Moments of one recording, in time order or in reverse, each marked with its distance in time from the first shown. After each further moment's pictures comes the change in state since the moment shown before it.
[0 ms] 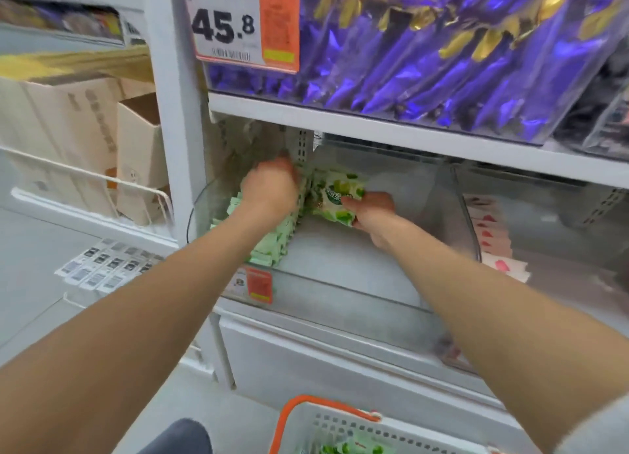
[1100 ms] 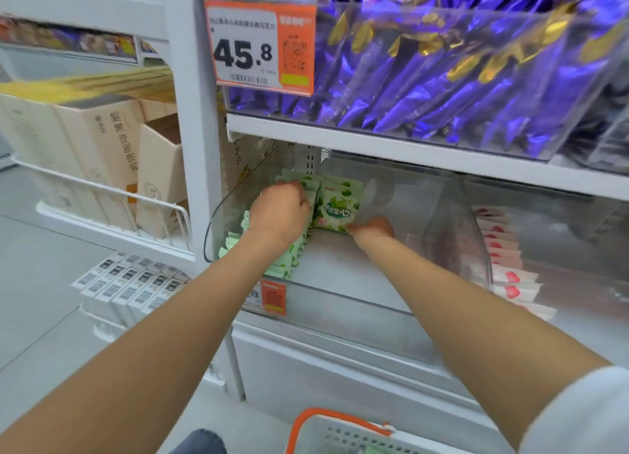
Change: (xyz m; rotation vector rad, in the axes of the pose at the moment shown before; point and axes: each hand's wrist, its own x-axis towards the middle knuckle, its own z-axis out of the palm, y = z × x) left_hand -0.022 -0.004 -0.007 -0.036 -0.018 0.052; right_hand 0.015 0.019 0.015 -0.419 0.037 0.084
